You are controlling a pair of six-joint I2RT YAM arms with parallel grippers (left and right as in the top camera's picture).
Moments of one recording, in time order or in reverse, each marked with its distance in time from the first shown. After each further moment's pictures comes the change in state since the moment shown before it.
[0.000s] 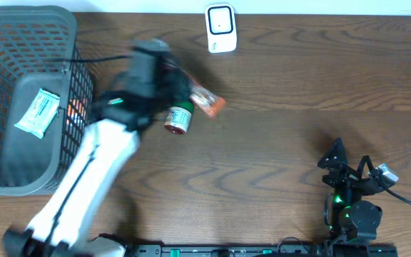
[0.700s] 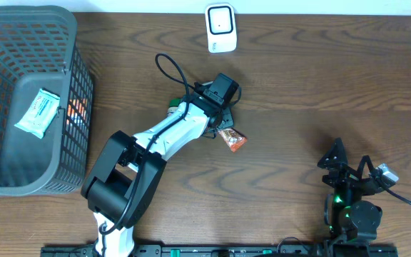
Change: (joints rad) left arm -0.221 0.496 0.000 0.114 -0.145 -0.060; right arm 0.000 0.000 0.000 0.000 0.000 0.000
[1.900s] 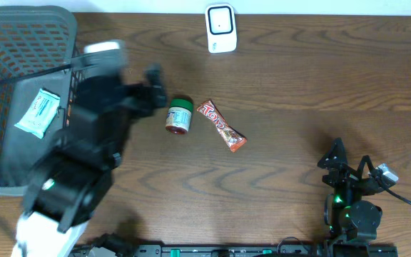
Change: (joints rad) left arm 0.213 -0.935 0.029 -0.161 -0.337 0.404; right arm 0.000 0.000 0.000 0.000 0.000 0.000
